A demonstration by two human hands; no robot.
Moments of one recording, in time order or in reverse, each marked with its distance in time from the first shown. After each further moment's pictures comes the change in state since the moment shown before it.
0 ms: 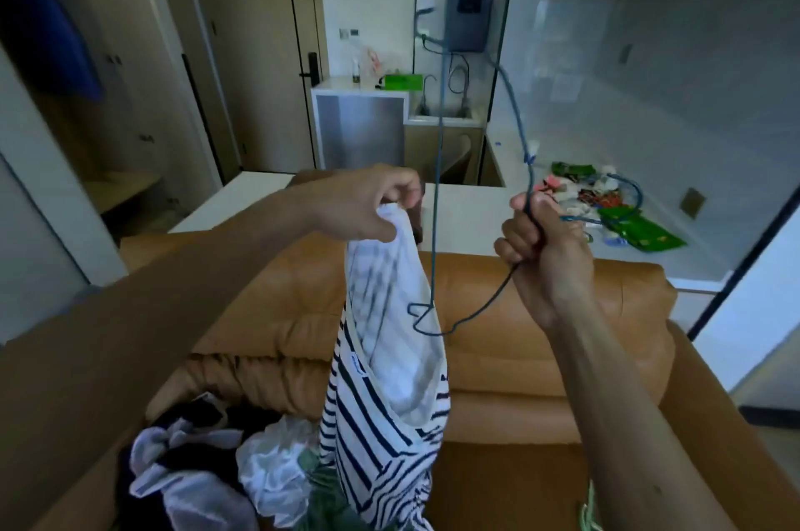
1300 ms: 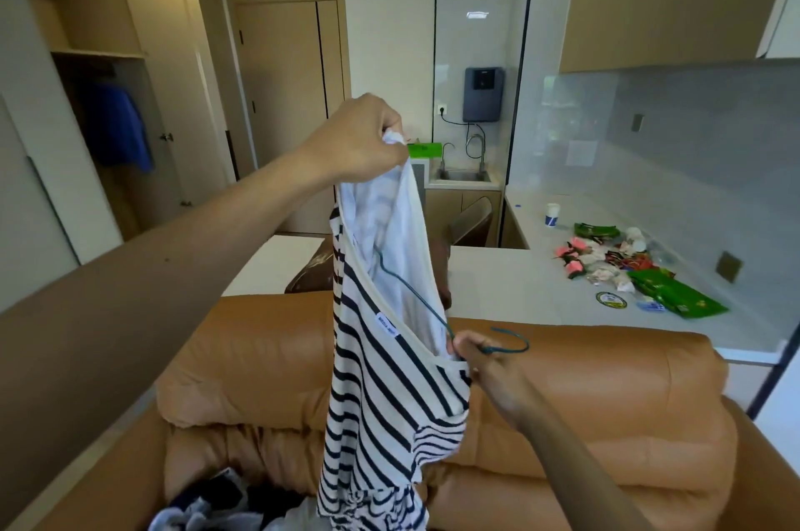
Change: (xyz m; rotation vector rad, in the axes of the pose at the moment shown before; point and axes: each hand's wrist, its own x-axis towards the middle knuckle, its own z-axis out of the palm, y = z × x) left_hand -0.003 0.025 -0.131 0.212 0.558 -0.192; right_hand 0.005 0.108 -0.003 -0.588 -0.319 0.200
